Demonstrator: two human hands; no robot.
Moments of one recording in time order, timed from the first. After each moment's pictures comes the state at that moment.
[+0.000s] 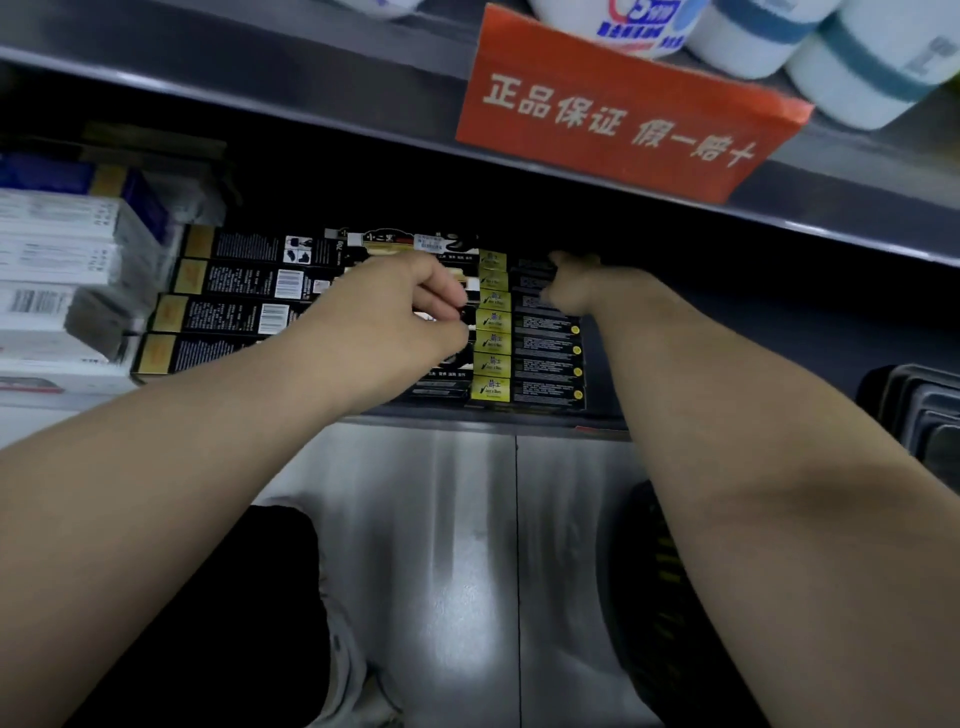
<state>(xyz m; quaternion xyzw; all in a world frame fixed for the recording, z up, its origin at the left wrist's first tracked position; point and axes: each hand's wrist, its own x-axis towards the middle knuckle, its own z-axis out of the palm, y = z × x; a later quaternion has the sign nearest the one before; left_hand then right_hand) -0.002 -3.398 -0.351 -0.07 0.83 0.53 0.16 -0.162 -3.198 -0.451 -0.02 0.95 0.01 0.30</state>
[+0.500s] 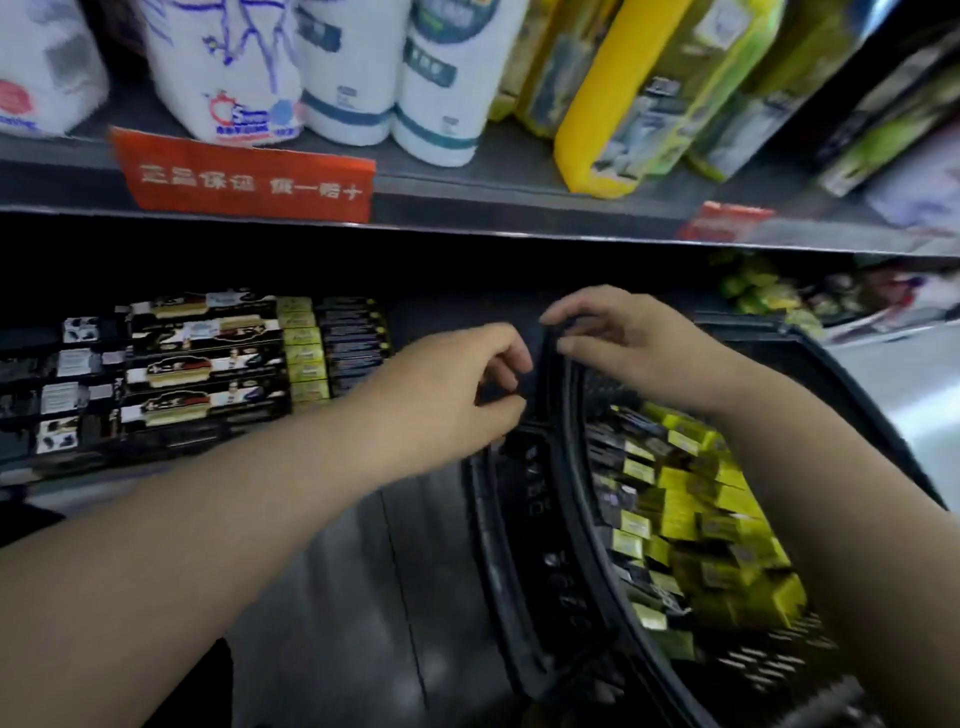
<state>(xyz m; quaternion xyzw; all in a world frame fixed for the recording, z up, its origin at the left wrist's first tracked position) 0.048 -3.249 -0.280 0.28 0.83 0.46 0.15 0.045 -3.050 -0.235 -0.05 0.95 -0.28 0.14</state>
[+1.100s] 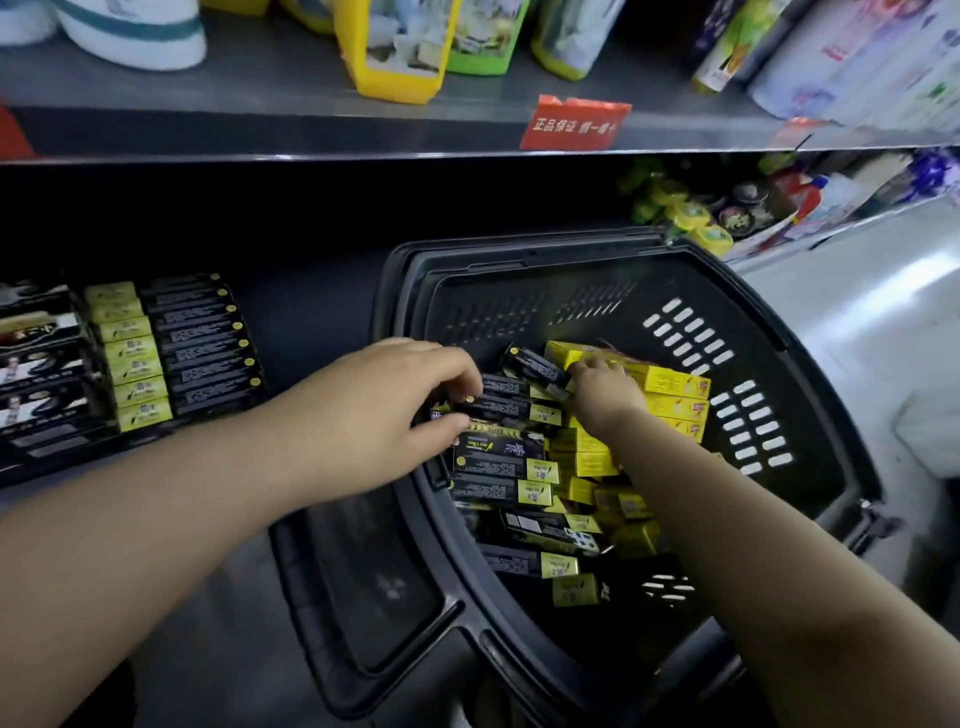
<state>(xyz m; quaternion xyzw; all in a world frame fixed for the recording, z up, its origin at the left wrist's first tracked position) 0.068 -3.162 -0.298 0.44 0.83 0.31 0.15 0.095 -2.865 -0.390 0.22 0.95 0.10 0.19</state>
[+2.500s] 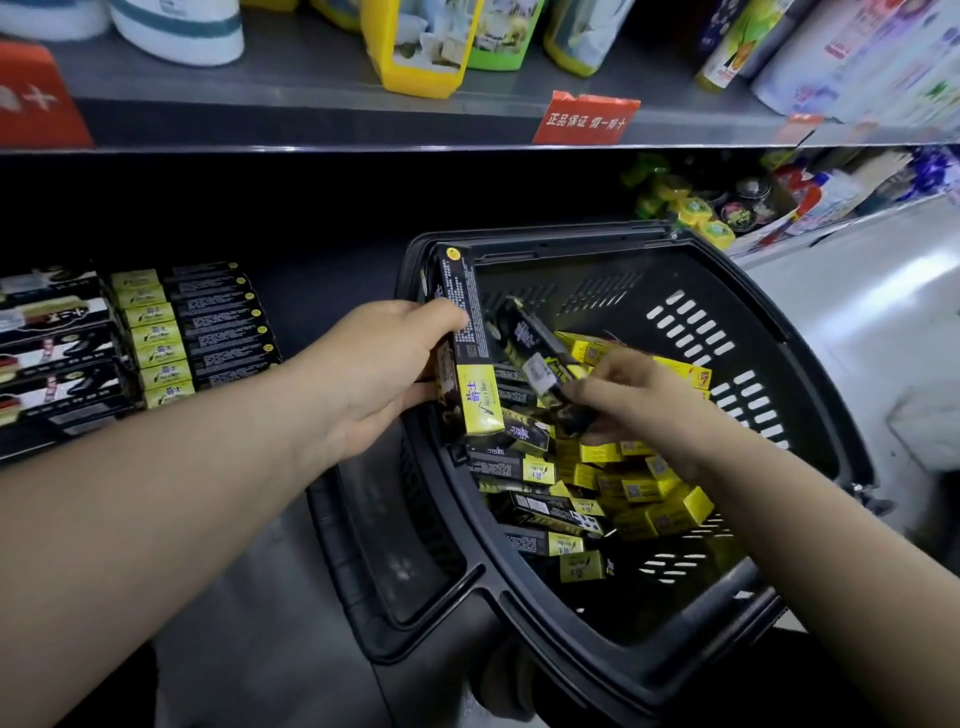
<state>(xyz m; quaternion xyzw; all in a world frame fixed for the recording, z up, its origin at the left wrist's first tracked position) 0.071 -3.152 -0.283 -0.04 0.57 0.73 0.37 0.154 -2.950 -0.271 0.28 0.84 -0.46 0.12</state>
